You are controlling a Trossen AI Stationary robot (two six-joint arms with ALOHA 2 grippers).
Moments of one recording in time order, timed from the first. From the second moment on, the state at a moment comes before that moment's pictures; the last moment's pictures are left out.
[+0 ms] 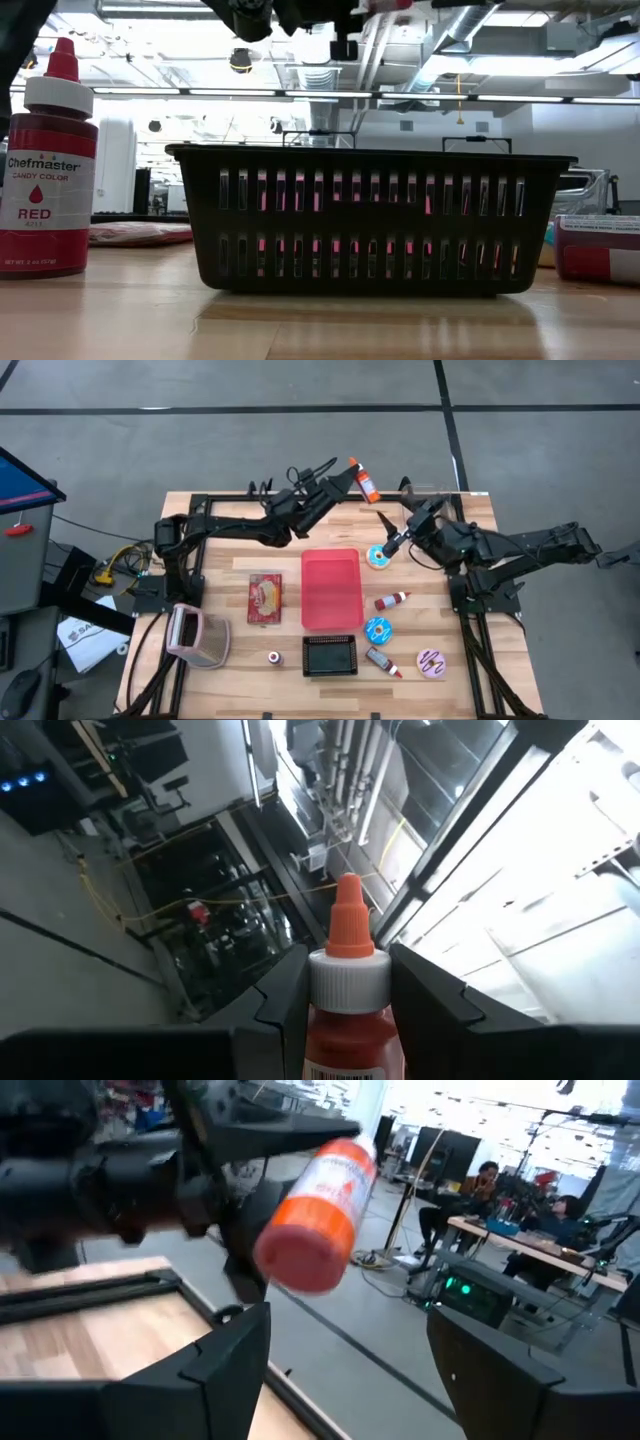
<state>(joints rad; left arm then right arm) 0.20 1.87 1.39 0.98 -0.44 -1.00 0.14 1.00 0.90 0.07 0.97 -0.21</state>
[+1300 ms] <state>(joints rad) 0.16 1.87 1.41 0.90 -0.34 -1.03 0.08 1.07 0.90 0.25 0.86 -0.27</state>
